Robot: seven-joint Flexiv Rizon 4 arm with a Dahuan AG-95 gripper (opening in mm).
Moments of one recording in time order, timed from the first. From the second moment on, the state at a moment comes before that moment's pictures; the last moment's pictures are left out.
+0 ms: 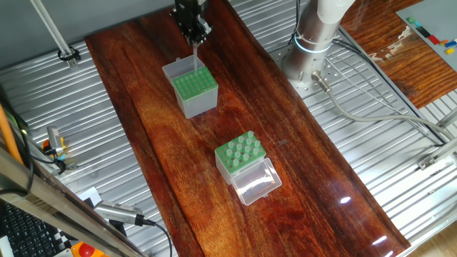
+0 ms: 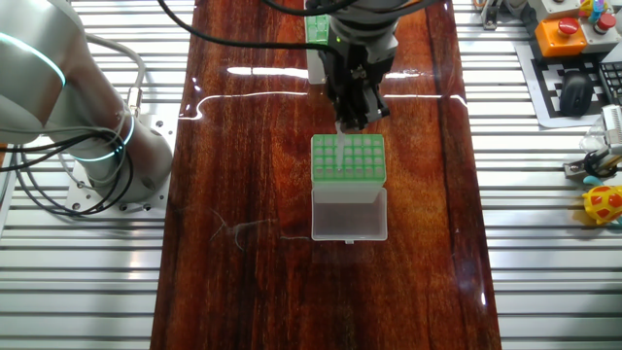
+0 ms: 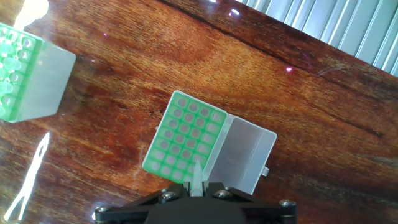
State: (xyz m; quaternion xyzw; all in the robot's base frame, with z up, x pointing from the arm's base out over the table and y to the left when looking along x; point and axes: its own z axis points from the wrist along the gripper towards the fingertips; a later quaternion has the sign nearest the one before) arm 0.408 -0.056 0.281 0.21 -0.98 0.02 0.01
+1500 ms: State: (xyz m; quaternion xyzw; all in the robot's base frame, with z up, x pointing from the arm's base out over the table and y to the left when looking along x) arm 0.410 -0.054 0.255 0.22 -0.98 0.02 0.00
